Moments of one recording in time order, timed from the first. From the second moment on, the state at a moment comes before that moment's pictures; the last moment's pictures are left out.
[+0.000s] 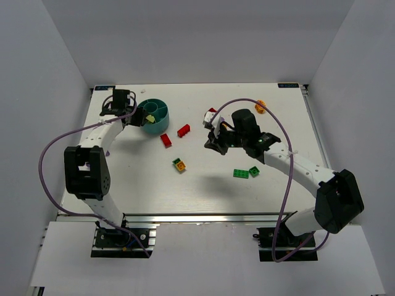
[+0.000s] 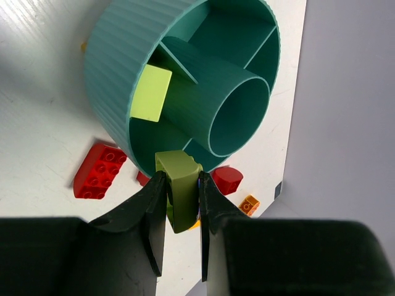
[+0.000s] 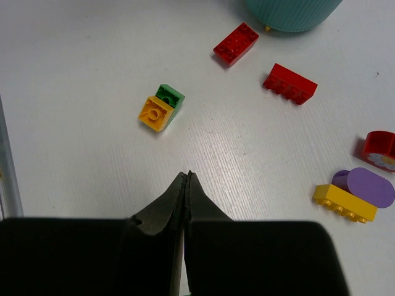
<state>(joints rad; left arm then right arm) -0.06 1.73 1.33 -0.41 0.03 -1.36 0.65 1.42 1.05 -0.16 -0.54 -0.39</state>
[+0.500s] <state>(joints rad) -0.06 1.76 1.34 -0.41 0.01 -1.38 0.64 1.42 1.05 -0.16 -0.55 -0.38</state>
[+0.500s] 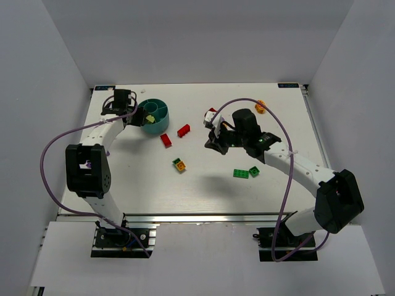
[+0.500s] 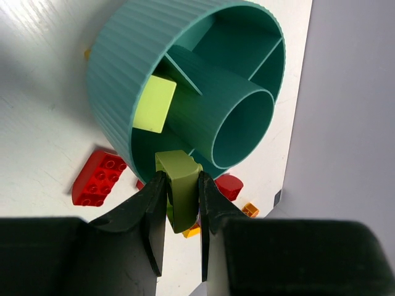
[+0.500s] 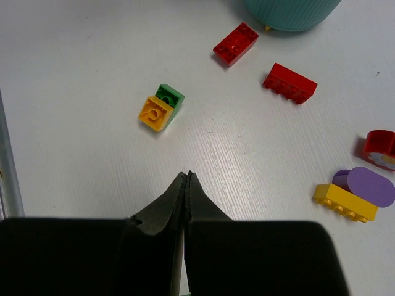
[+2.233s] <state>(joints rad) -0.03 1.34 1.10 -0.31 0.23 -1.02 0.64 1.42 1.06 -0.19 -0.57 -0.40</state>
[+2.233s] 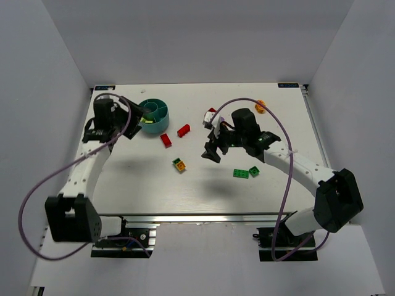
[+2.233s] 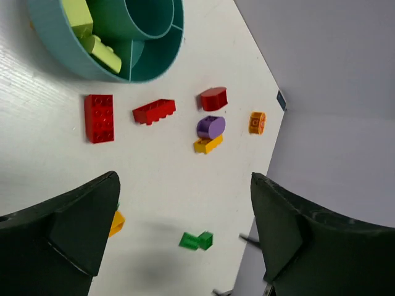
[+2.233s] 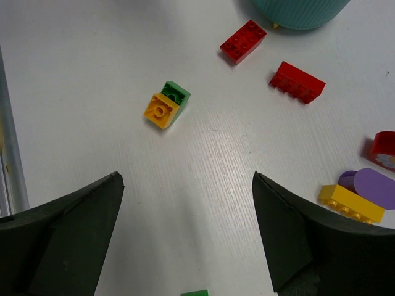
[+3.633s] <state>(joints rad) 0.00 0.60 0.70 -0.68 0.00 -0.78 0.93 2.09 1.62 -0.54 -0.12 0.08</state>
